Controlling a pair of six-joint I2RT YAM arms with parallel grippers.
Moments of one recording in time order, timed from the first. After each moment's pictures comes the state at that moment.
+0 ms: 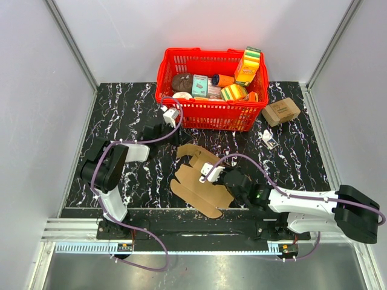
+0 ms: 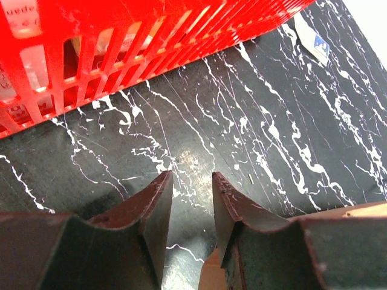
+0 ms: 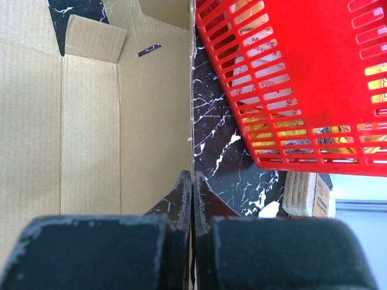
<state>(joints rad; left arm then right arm) -0.37 1.79 0.79 0.62 0.53 -0.33 1.14 1.12 0.43 0.29 0.60 -0.59</state>
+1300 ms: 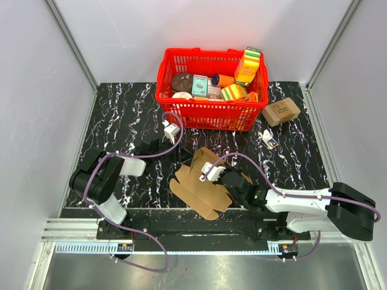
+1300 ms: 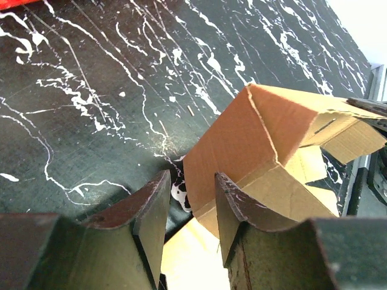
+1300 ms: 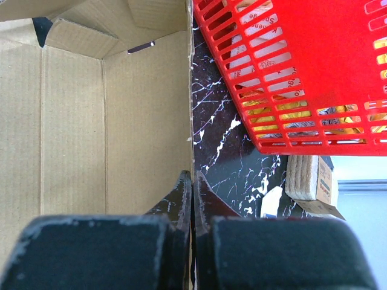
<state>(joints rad) -0.41 1.65 0.55 0.70 0.66 -0.32 1.14 1.17 0.41 0.34 0.67 -0.54</state>
